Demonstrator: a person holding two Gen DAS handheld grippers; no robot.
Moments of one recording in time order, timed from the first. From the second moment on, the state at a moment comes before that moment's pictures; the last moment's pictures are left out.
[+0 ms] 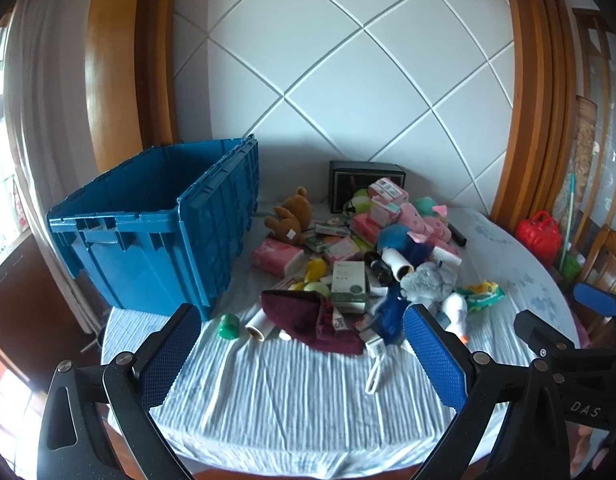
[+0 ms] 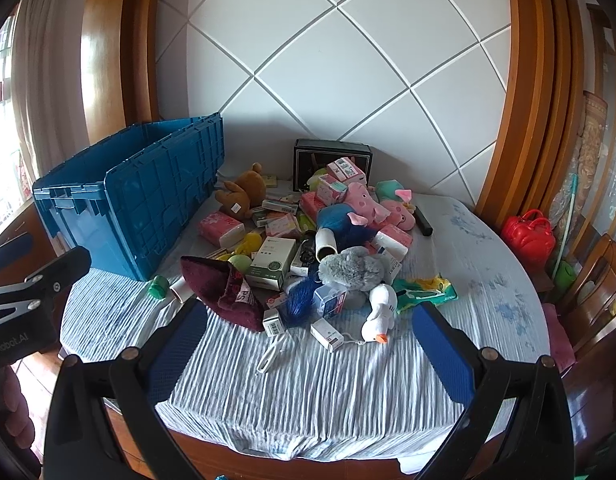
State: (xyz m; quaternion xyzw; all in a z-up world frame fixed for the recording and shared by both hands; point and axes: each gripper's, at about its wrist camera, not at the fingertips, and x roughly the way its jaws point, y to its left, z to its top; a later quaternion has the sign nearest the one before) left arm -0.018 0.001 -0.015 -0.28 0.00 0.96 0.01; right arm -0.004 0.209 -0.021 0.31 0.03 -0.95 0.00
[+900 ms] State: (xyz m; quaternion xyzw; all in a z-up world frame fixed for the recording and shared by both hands) left arm -0.021 0.026 -0.028 -0.29 0.00 0.96 -0.01; right arm -0.005 0.242 -0.027 0.31 0.03 -0.95 0.01
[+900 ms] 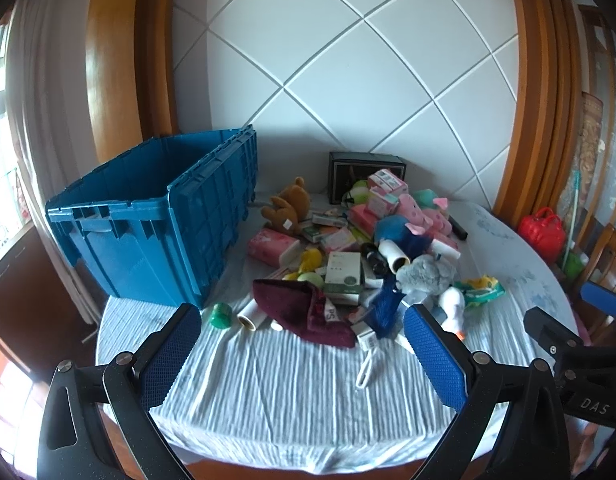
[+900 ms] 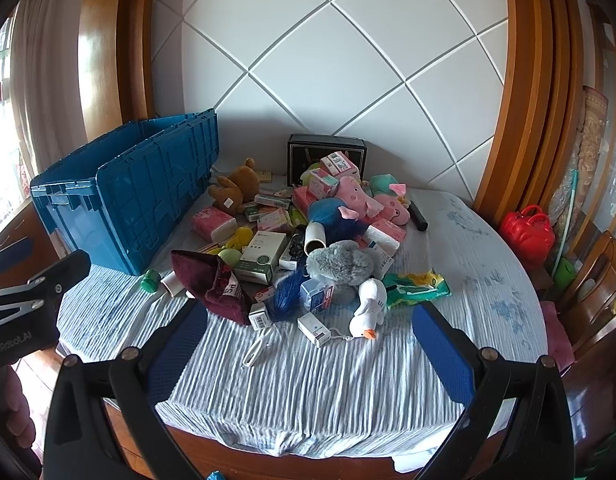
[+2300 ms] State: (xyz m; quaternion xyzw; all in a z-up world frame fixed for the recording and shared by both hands) left arm -0.257 0.127 -0.285 -0.54 0.05 0.84 0.02; right arm -0.206 0.367 -0.255 0.52 -0.06 -0.85 -0.05
